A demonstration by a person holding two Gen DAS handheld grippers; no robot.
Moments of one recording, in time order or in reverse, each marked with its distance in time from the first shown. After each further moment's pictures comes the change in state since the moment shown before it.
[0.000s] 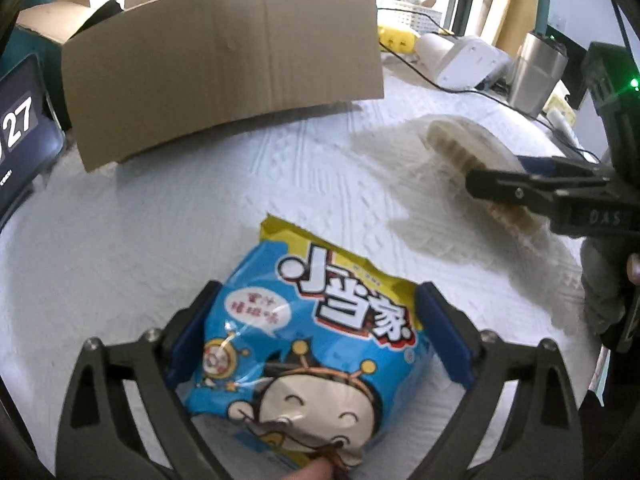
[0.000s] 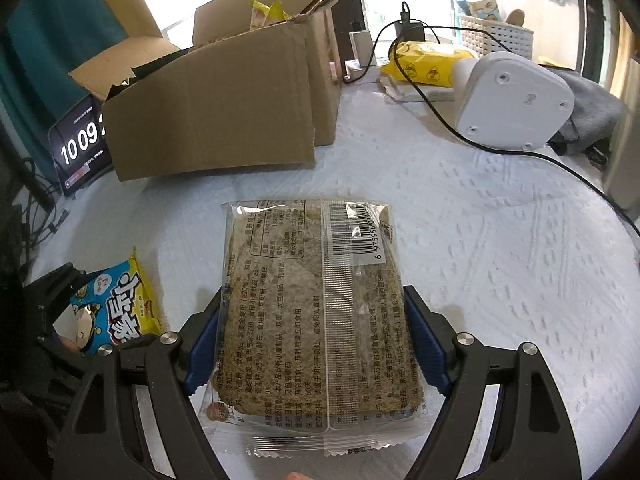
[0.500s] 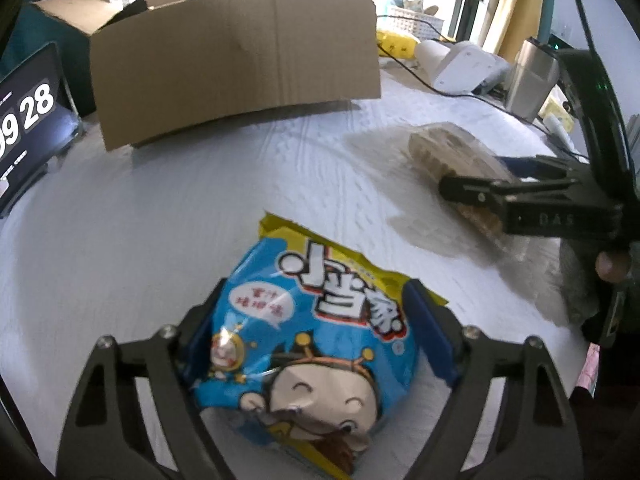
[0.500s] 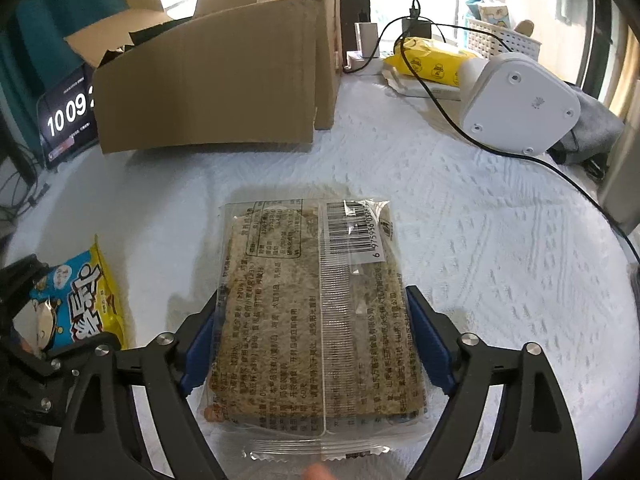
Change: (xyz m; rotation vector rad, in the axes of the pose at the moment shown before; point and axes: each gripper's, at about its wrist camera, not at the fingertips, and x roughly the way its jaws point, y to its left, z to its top) left arm -0.023 0.002 -0.018 -0.043 -0.034 0.002; right arm 0.007 0.009 -0.008 -0.065 0.012 -0.047
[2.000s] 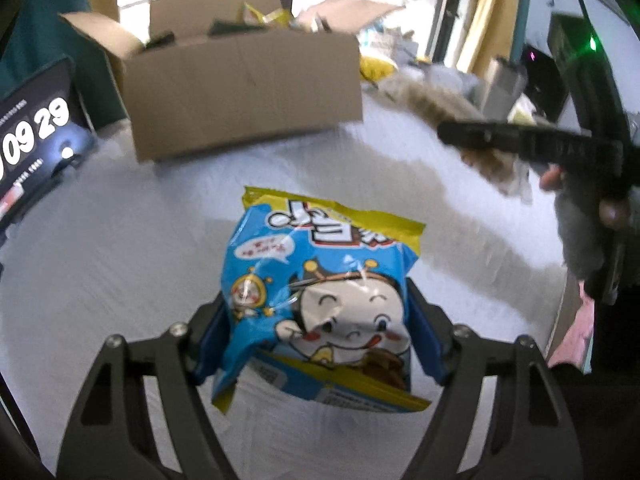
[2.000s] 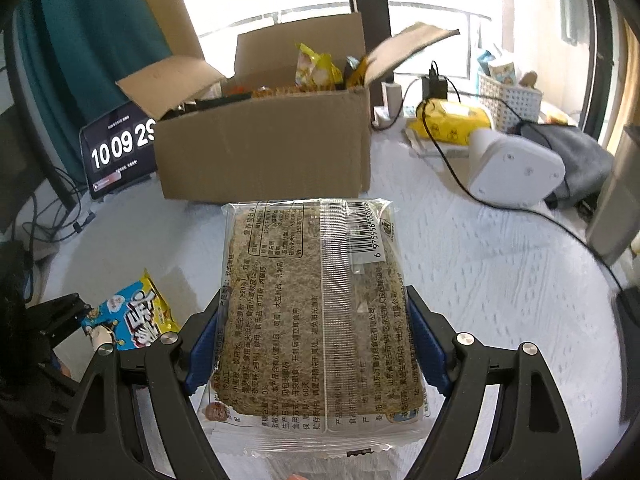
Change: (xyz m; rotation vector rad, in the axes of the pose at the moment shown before) left arm -0.061 0.021 -0.009 0.025 -0.073 -0.060; right arm -0.065 0.027 0.020 -0.026 -0.122 0.061
